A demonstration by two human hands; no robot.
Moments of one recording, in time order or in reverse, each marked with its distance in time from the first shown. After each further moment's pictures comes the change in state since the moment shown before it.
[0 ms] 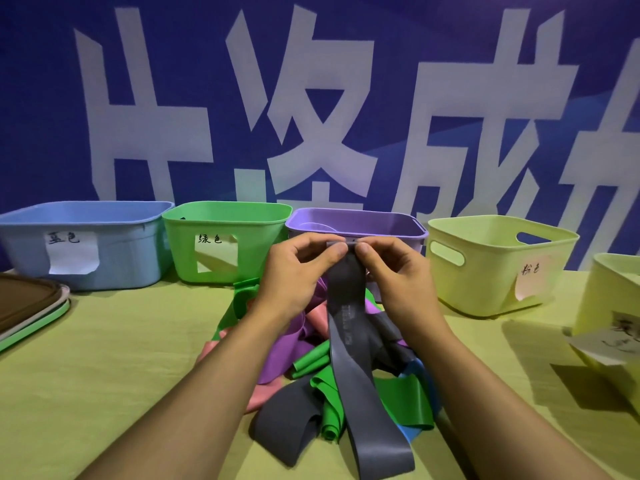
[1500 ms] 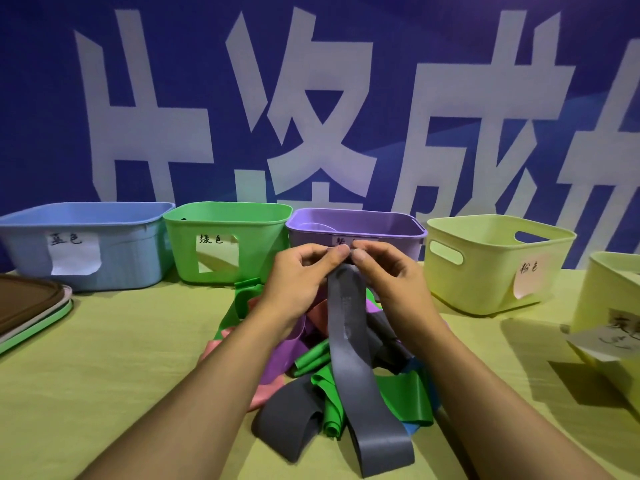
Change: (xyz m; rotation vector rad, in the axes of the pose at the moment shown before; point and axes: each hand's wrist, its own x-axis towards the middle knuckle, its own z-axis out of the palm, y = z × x) left_hand -0.005 -0.001 0.005 -0.070 -0.028 -0.178; right_hand -0.007 -0.001 0.000 0.128 -0.074 0.145
